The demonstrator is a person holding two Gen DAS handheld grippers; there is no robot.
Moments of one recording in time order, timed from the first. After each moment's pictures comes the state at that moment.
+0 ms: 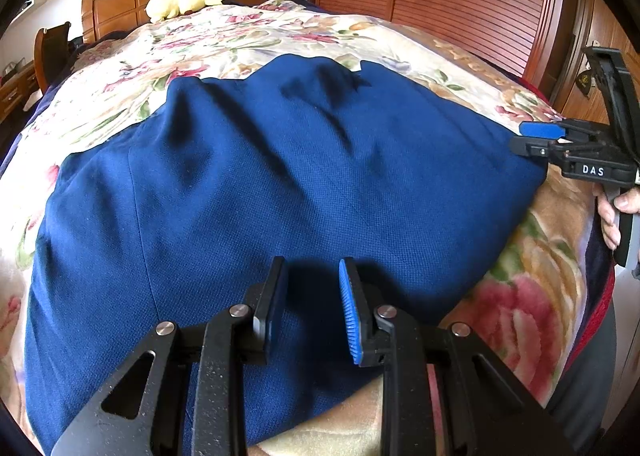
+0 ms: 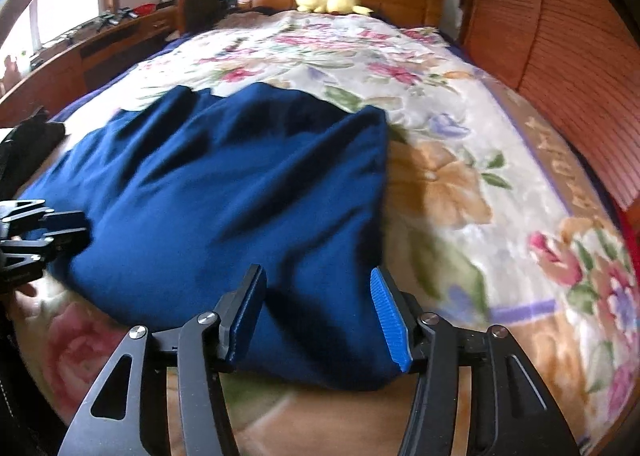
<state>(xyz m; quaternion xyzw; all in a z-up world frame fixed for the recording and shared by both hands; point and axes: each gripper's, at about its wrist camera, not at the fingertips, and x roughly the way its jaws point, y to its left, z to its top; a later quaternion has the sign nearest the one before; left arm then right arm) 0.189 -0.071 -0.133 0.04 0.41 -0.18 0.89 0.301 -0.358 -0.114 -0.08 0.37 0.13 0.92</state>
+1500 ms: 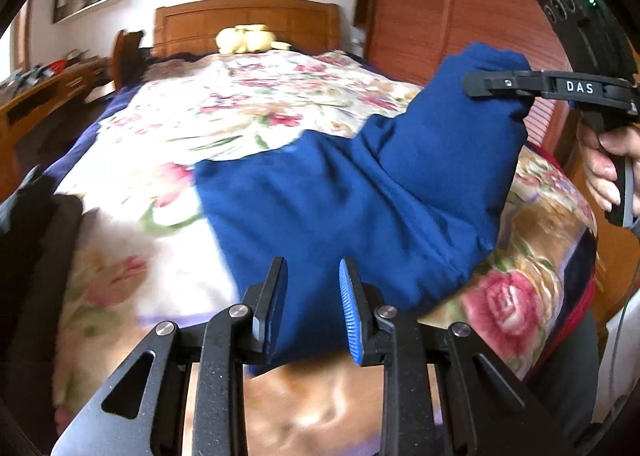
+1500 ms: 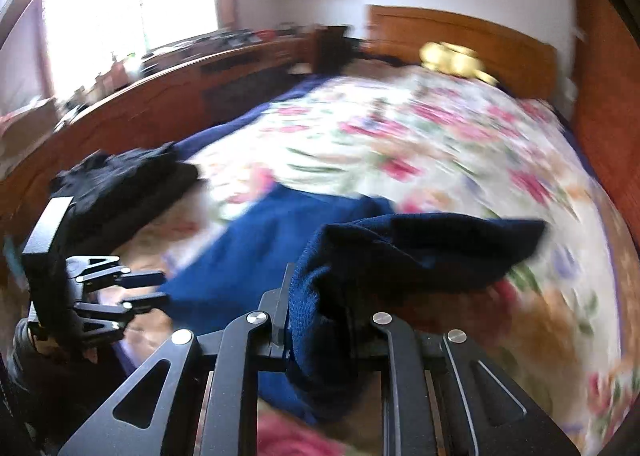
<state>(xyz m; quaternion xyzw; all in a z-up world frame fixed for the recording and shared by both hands) 0.098 0.084 -0.069 -0.02 0.33 -0.11 0.94 0.292 -0.171 0.029 -0.11 0.28 0.37 0.88</state>
